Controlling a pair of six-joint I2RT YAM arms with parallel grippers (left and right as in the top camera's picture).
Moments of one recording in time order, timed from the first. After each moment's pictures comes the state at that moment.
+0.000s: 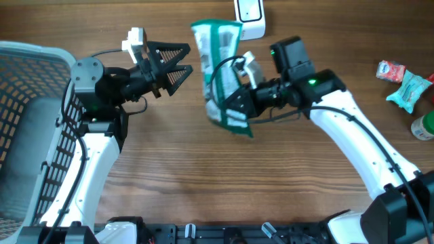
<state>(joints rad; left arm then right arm) -0.01 1.34 0.86 0.50 1.11 -1.45 0.38 1.59 1.29 -0.70 -0.79 -0.01</state>
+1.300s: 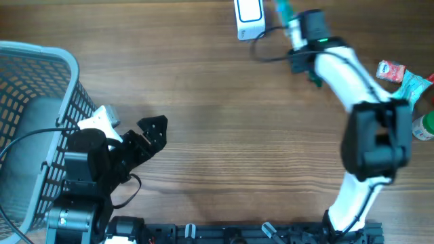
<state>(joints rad) -0.10 0.67 0.85 -0.82 0.26 -0.78 0.10 2.04 1.57 -0.64 0.18 -0.13</state>
